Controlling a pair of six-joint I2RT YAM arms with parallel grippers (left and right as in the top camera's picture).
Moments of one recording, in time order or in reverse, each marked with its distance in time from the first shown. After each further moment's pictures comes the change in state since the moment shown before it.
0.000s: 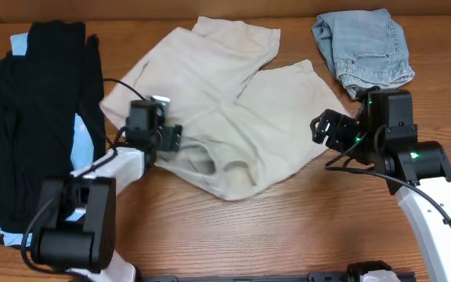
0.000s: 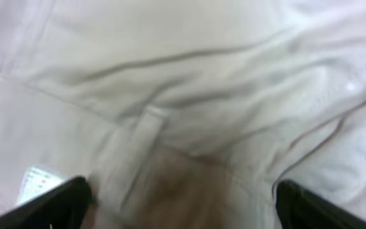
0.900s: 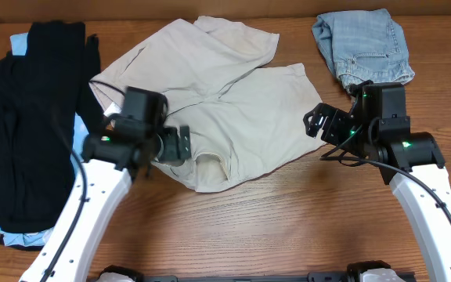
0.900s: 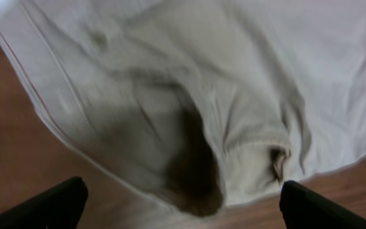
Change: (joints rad) left arm -0.176 -0.442 0.328 -1.064 0.120 -0.460; right arm 0.000 0.068 0.000 0.051 -0.042 -0.002
